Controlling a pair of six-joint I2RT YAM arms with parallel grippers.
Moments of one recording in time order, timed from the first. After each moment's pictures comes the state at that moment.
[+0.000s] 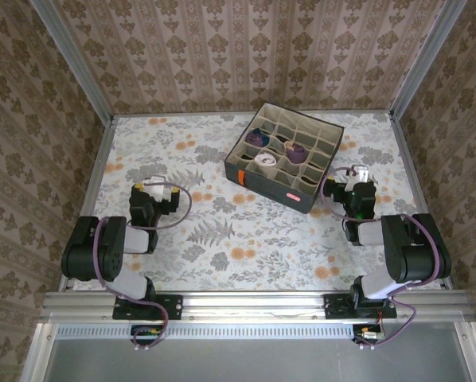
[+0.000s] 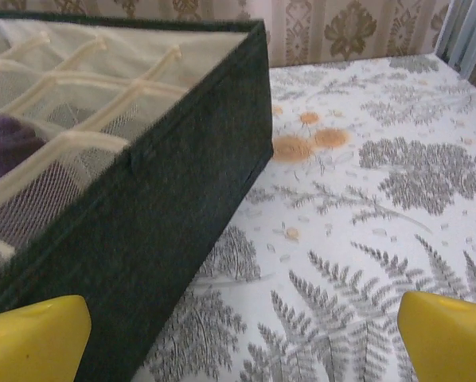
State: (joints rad) left arm -0.08 1.55 0.26 0.96 -0.02 0.20; right arm -0.03 1.52 0.35 0.87 0.07 0.08
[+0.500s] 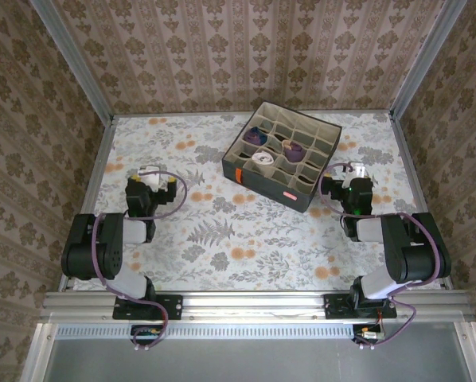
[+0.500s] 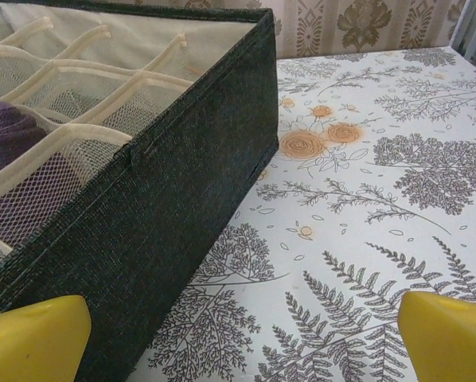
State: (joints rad) left arm -0.05 1.55 0.37 0.87 0.00 0.16; right arm 0.00 1.52 0.38 0.80 0.09 0.07
